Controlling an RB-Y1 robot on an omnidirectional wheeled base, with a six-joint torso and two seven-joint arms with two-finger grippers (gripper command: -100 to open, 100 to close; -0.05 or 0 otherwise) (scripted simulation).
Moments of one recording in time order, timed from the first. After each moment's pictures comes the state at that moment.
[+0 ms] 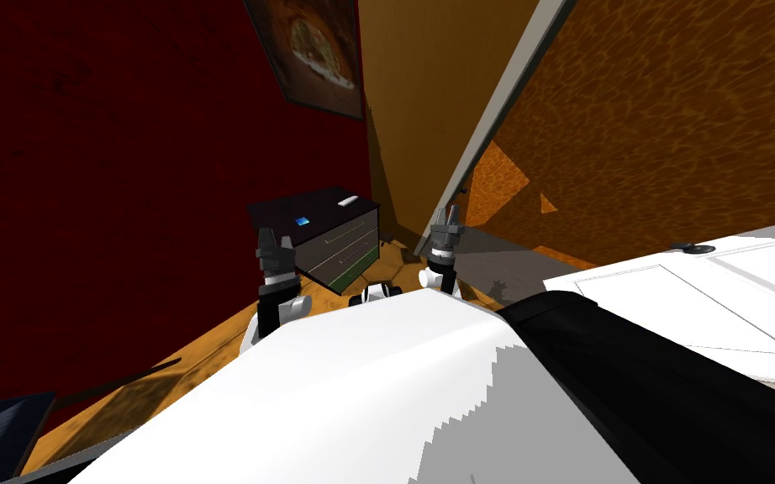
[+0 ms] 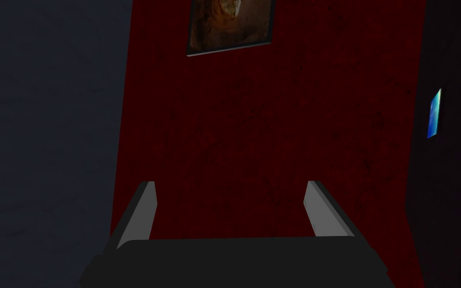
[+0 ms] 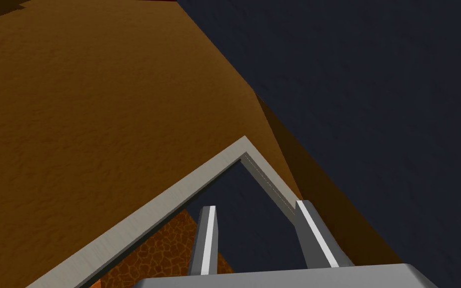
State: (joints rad) left arm 0.41 0.14 0.07 -2.07 0.07 -0.50 -0.14; right arm 0.46 0.01 -0.01 -2.29 -0.05 -0.65 -0.04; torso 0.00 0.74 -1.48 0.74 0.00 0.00
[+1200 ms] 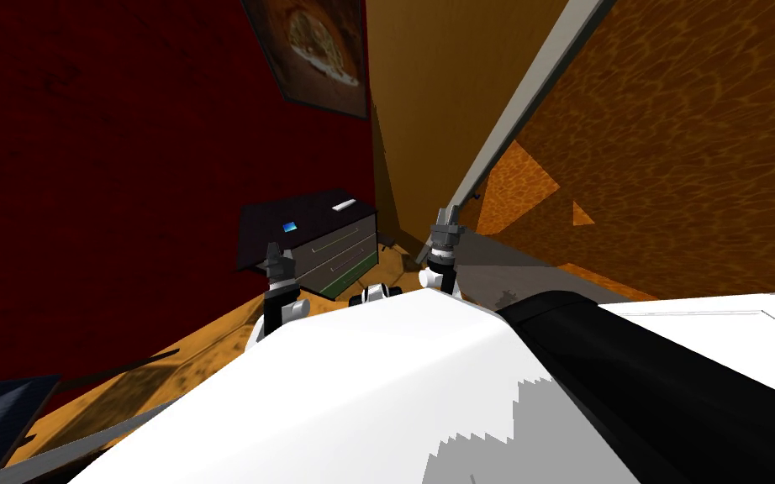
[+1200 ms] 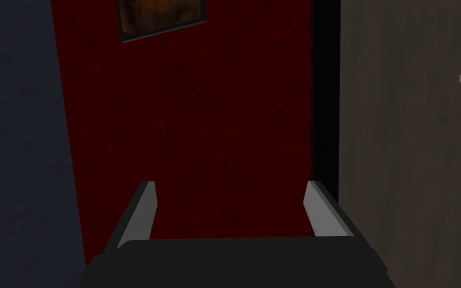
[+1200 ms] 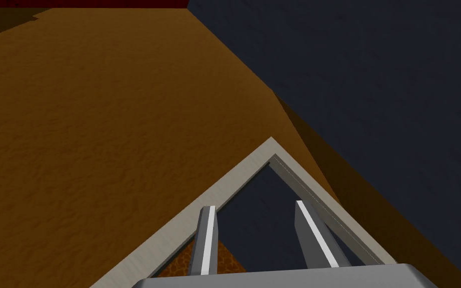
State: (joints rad) left arm 0.37 0.16 0.15 -1.80 0.10 -0.56 -0.13; right arm 0.46 0.01 -0.01 -2.29 -0.05 -0.65 -0.04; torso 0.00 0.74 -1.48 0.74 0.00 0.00
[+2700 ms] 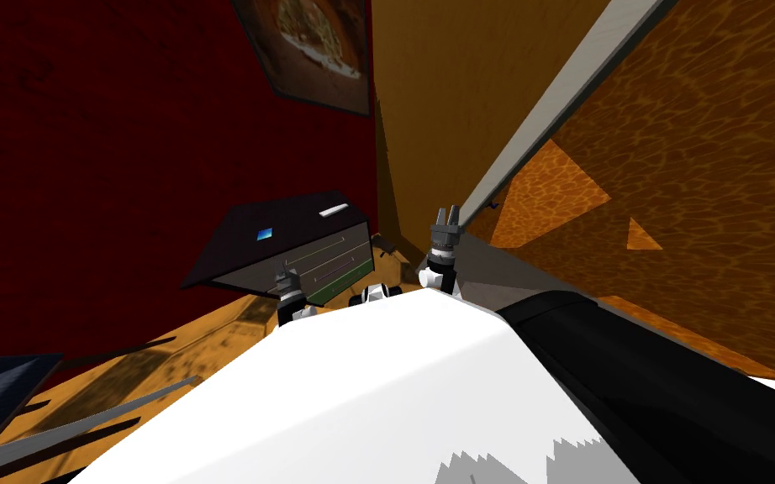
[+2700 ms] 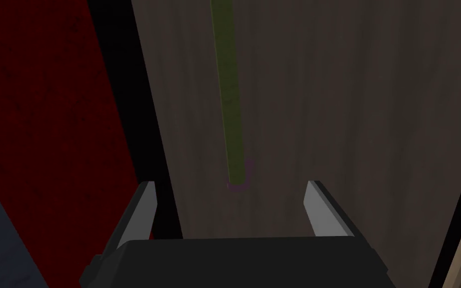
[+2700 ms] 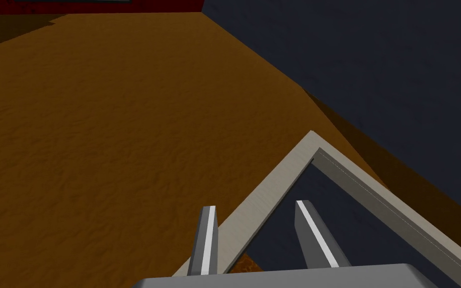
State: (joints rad) left arm 0.30 0.07 0.25 -1.44 0.13 -0.65 -0.11; right arm 0.46 0.01 -0.01 -2.29 -0.05 -0.65 -0.04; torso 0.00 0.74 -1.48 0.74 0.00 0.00
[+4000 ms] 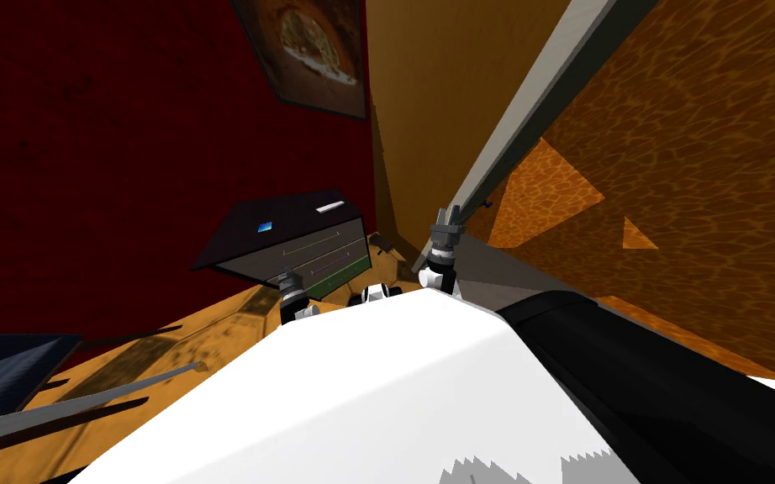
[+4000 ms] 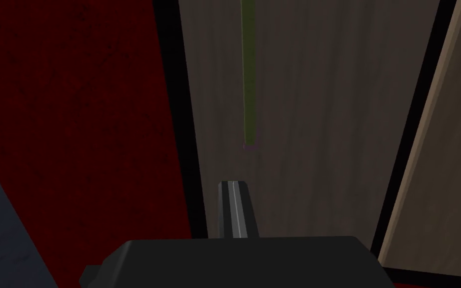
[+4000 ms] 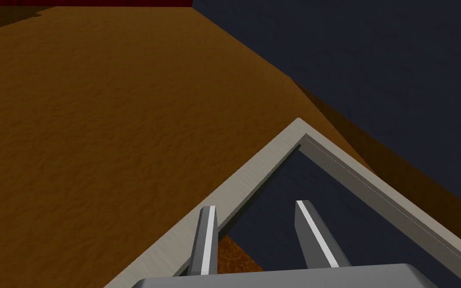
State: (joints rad) left arm 0.32 0.03 0.26 -1.47 0.13 -0.61 -0.11; right arm 0.46 0.01 -0.01 -2.29 -0.05 -0.65 -0.04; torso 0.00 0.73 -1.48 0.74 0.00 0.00
